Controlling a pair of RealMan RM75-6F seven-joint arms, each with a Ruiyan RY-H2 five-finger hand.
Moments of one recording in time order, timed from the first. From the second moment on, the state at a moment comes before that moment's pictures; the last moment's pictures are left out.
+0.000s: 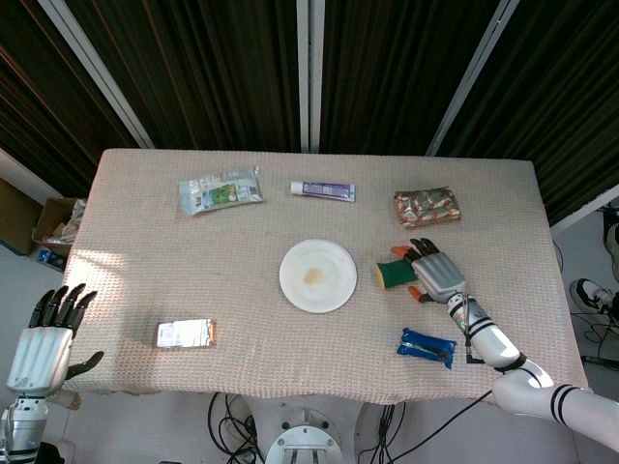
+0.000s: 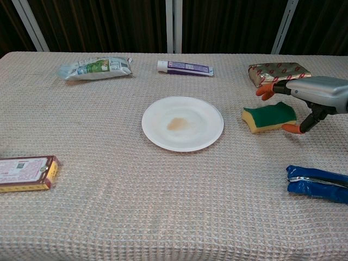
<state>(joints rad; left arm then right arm) 0.01 -1.20 0.03 -1.63 1.61 1.58 0.20 0.60 -1.46 0.12 -1.30 -1.36 0.81 -0.07</state>
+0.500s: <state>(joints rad) 0.01 -1.20 0.03 -1.62 1.61 1.58 0.19 0.60 -1.48 0.09 -1.26 -1.40 0.88 -0.09</state>
